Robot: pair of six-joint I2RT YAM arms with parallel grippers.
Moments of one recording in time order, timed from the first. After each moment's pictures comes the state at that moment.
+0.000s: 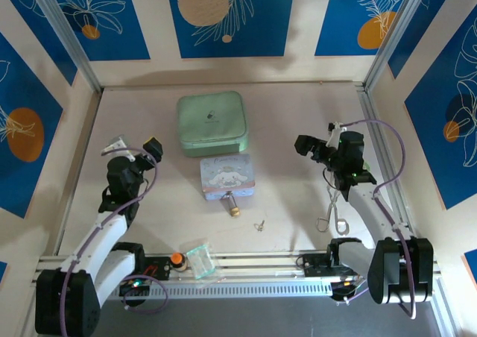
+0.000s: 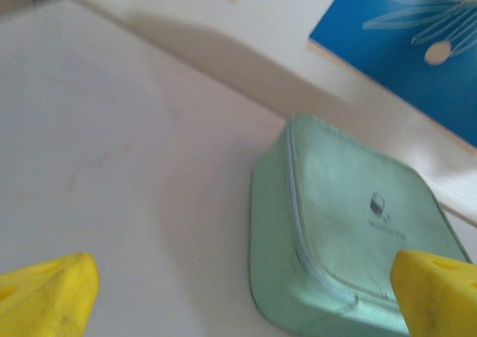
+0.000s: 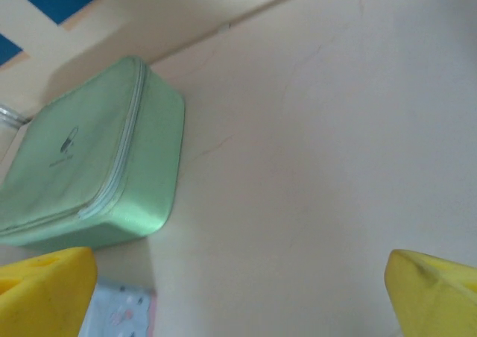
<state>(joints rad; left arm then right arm) -0.09 0.87 0.39 0.17 -0.09 -0.59 0.07 1.06 0.61 -0.12 -0.34 0.45</state>
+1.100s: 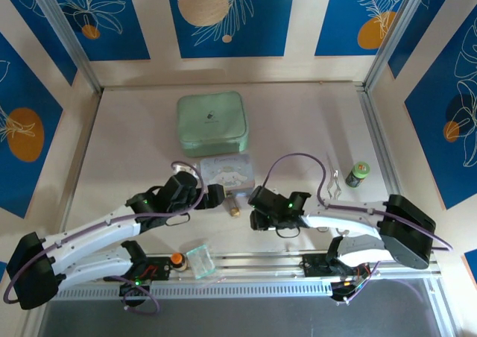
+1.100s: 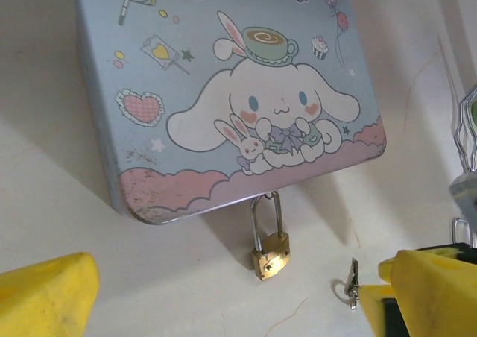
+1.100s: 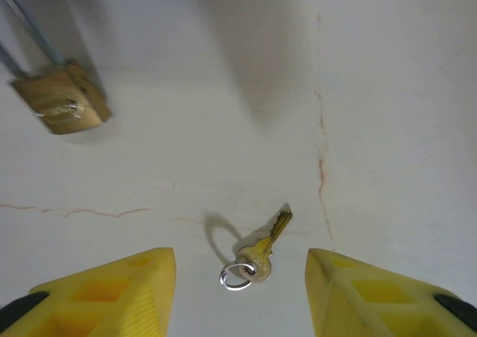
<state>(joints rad) -0.90 0.97 0.59 -0.35 -0.15 -0.87 1.09 1.30 0.63 -0.58 0.08 0.96</state>
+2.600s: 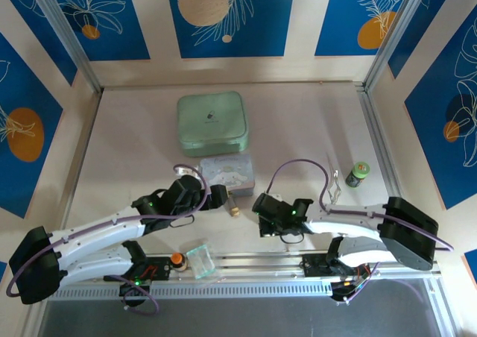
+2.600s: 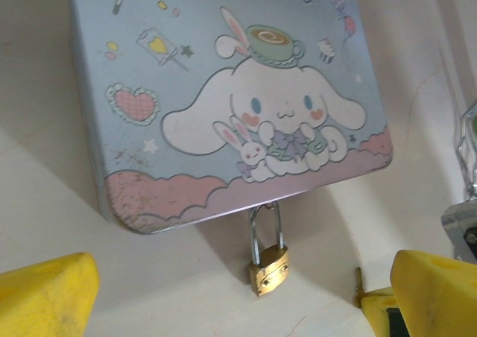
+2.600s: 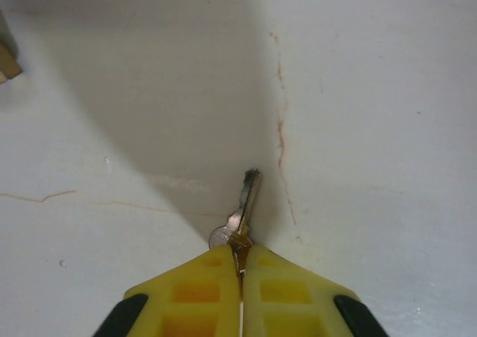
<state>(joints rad) -0.93 1.01 0.54 -0.24 -0.19 -0.91 1.08 1.24 0.51 -0.49 0.07 0.95</state>
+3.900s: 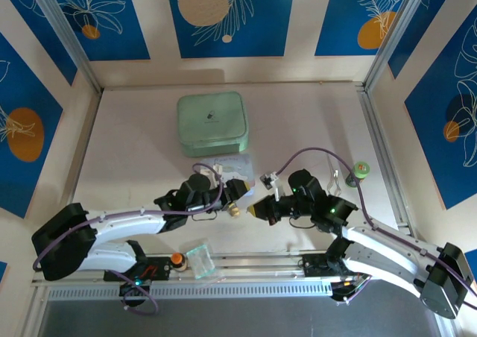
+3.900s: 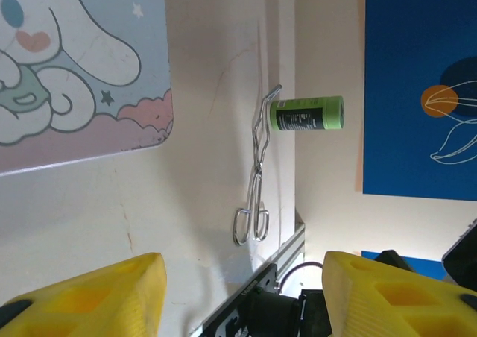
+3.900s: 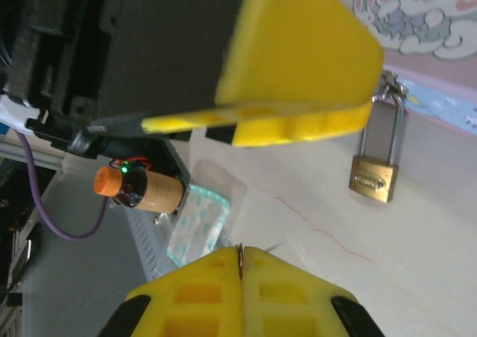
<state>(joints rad) -0.97 1.25 0.49 0.38 0.12 -1.33 0.81 0.83 0.48 -0.21 -0.50 0.53</state>
